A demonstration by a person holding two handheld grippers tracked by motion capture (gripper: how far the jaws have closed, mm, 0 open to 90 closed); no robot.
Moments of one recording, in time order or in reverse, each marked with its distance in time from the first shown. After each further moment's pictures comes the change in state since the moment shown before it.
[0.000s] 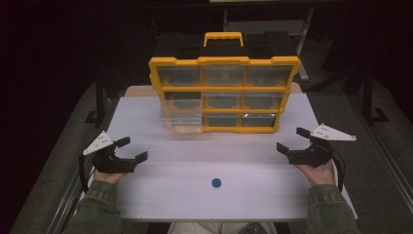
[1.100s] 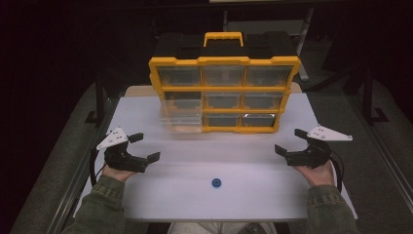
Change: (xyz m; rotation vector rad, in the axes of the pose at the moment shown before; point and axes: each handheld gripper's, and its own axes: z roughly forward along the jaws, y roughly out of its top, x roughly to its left) left arm -0.032 0.028 0.019 0.054 -0.095 0.113; right arm 0.003 -0.002 0.003 0.033 0.008 -0.016
